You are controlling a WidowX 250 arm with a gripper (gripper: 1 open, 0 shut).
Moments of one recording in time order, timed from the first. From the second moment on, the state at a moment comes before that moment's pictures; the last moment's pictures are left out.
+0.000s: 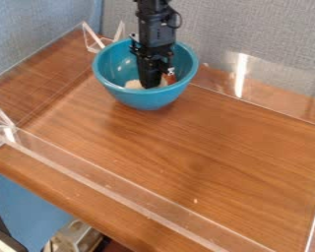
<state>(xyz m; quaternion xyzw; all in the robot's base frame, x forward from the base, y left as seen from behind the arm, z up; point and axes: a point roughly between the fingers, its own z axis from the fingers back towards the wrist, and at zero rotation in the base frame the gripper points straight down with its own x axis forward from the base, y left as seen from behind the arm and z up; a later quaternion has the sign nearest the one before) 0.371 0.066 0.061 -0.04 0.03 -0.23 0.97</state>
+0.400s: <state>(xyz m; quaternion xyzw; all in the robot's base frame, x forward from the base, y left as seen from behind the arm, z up) 0.369 0.060 0.083 -0.03 0.01 -0.25 0.97</state>
